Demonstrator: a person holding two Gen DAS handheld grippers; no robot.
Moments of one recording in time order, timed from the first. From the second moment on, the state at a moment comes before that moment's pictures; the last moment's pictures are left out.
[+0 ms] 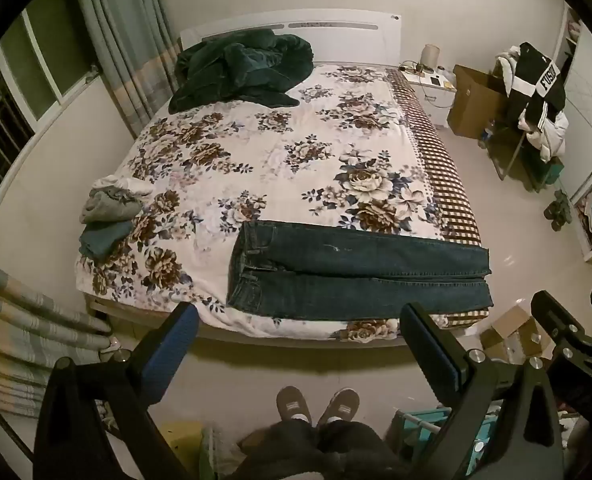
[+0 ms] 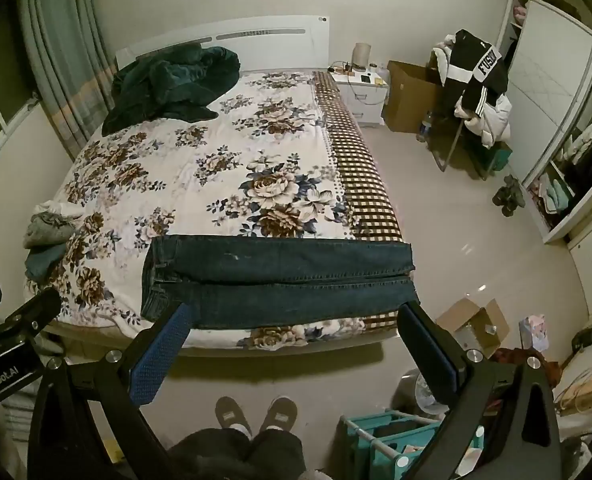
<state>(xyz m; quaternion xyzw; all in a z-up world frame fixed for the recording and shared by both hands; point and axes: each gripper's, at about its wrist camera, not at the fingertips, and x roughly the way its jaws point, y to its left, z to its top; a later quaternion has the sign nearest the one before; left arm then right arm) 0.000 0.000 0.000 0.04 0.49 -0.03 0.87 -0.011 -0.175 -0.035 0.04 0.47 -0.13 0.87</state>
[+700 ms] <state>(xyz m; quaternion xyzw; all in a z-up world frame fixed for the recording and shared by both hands) 0.005 0.010 0.010 0.04 0.49 -0.03 0.87 -0.011 -0.171 -0.032 0.04 0.47 -0.12 0.87</state>
